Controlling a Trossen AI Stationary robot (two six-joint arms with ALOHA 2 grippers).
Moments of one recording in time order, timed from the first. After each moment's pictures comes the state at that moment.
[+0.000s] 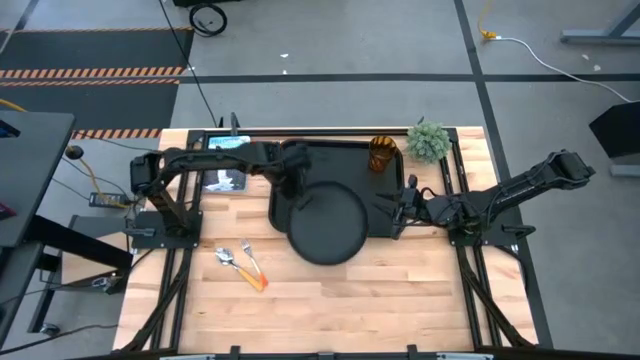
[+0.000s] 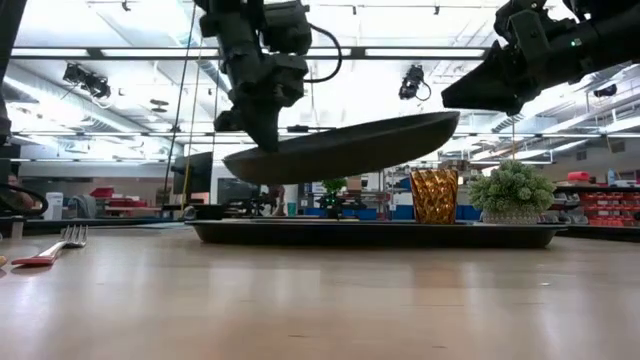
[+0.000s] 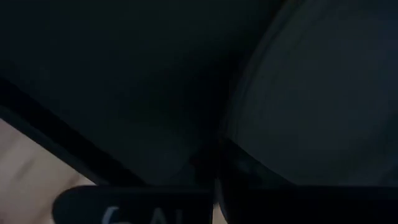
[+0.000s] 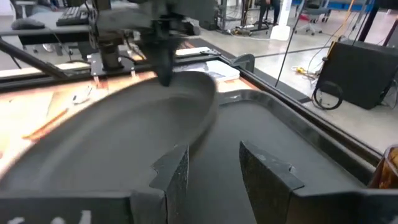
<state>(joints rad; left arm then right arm) 0.26 1.70 1.34 -0.83 0.10 -0.49 0.25 0.90 0.30 0.34 0.65 0.15</state>
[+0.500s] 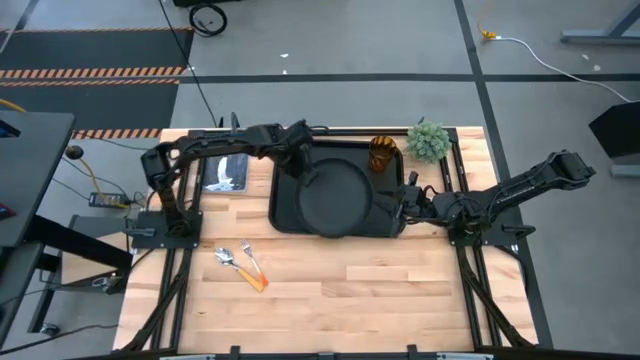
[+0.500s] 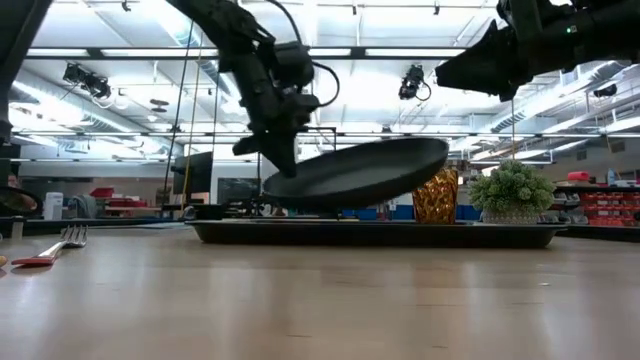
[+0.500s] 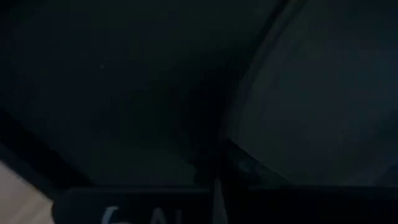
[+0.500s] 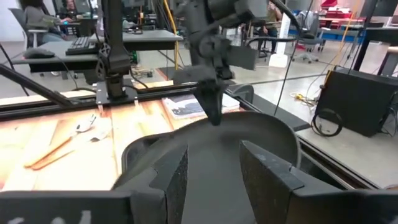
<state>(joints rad) 0.43 1.82 1.38 -0.69 0.13 -0.39 0.25 0.90 0.30 0.48 0.65 0.05</state>
